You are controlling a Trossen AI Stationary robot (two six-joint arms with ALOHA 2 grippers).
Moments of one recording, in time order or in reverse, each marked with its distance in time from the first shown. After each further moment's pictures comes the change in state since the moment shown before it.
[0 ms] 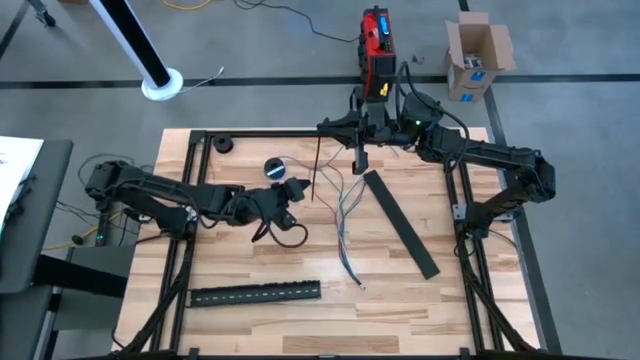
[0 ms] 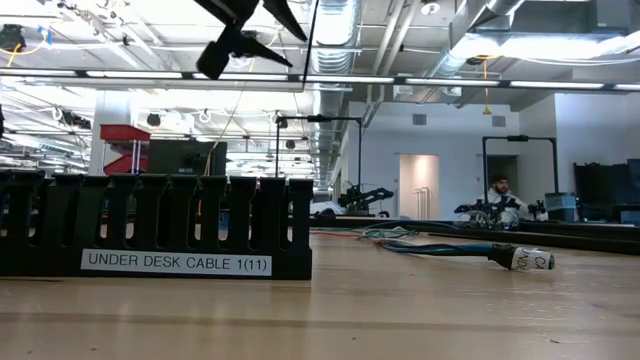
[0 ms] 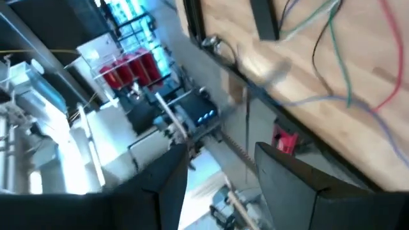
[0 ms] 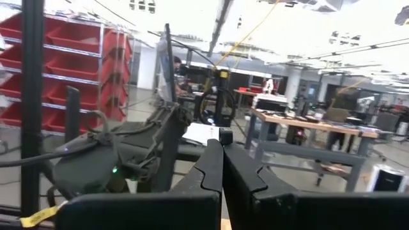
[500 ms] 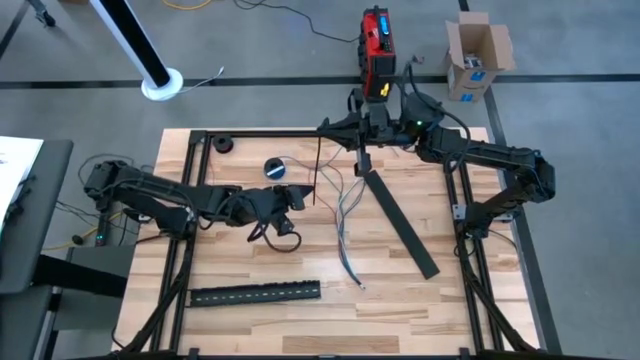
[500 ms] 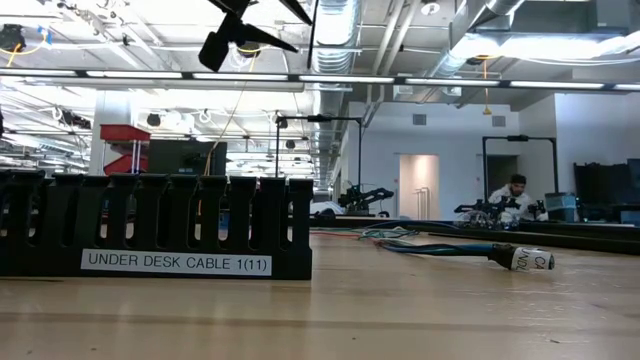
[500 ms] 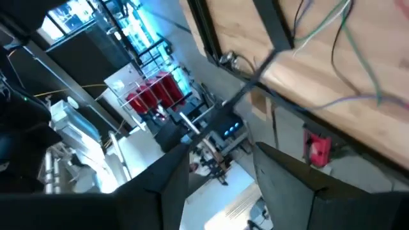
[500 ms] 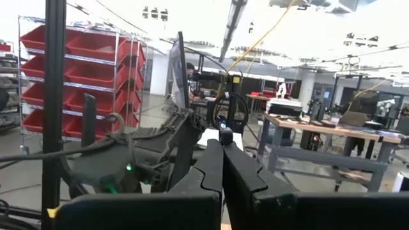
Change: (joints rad) left arm -0.010 -0.013 0.000 0.058 0.074 0.196; right arm 0.001 0.000 0.000 0.027 -0.050 0.032
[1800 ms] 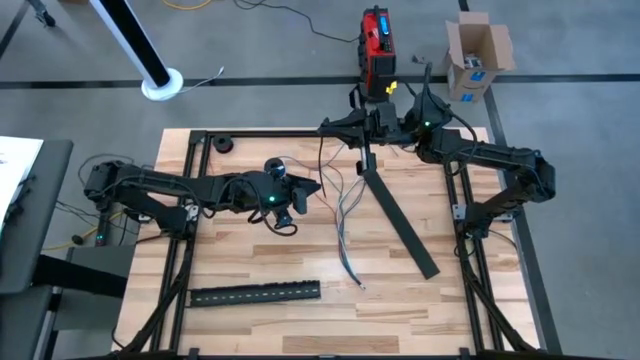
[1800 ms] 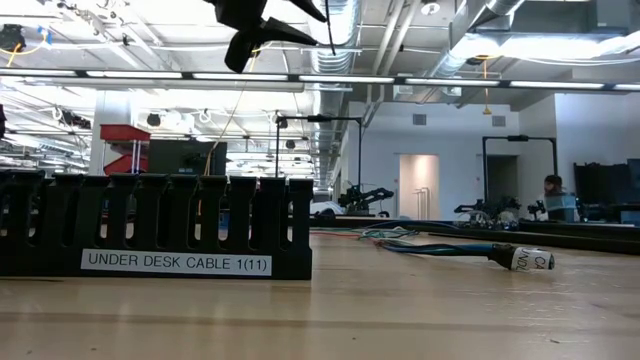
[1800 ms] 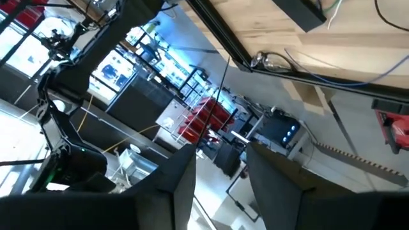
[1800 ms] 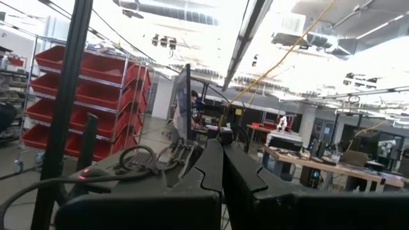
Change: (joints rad) left arm 0.109 0.000 0.000 0.096 0.261 0.429; right arm 0.011 0.000 0.000 0.133 -0.029 -0.022
